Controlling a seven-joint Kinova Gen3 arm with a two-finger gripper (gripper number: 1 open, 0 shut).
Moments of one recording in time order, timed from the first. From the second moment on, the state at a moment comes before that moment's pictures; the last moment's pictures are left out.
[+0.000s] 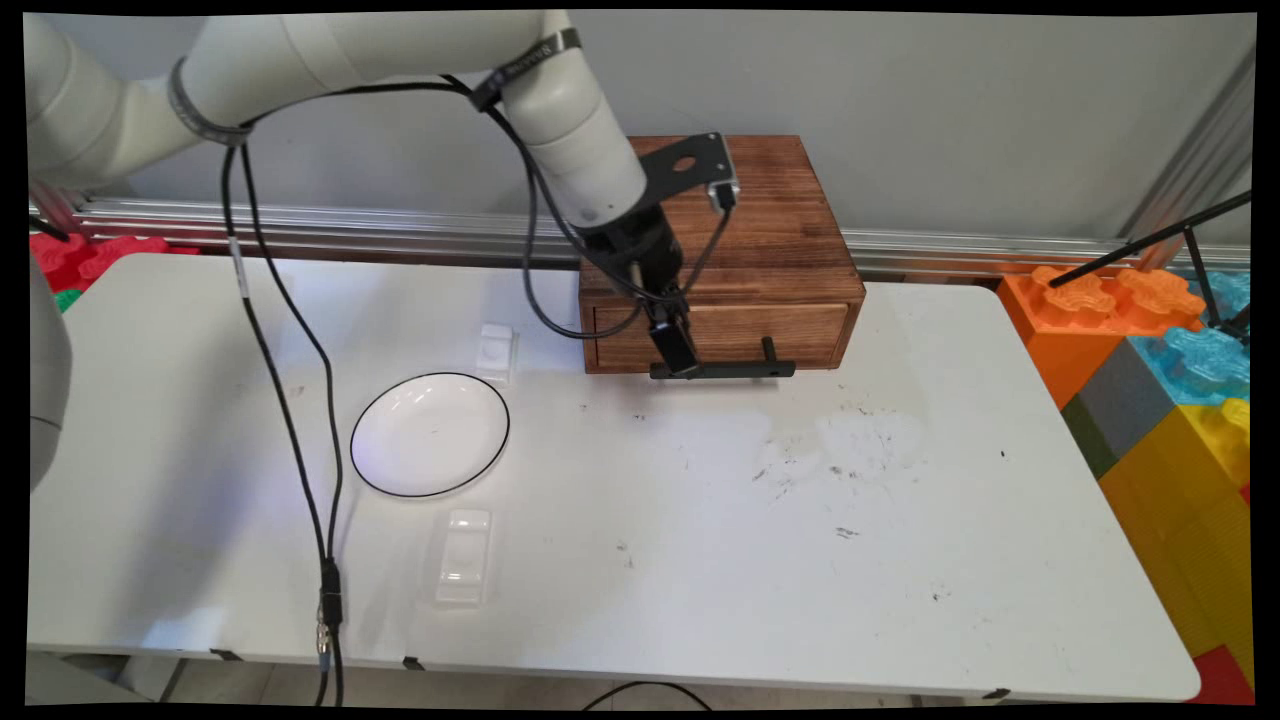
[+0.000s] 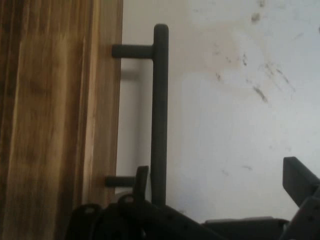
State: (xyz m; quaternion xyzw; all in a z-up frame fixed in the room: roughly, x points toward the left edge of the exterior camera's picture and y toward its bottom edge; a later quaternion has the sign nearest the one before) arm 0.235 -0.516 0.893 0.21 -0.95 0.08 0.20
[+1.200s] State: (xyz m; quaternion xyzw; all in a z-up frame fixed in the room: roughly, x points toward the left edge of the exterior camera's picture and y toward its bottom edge) arm 0.211 -0.528 0.832 0.20 -0.95 0.09 0.23
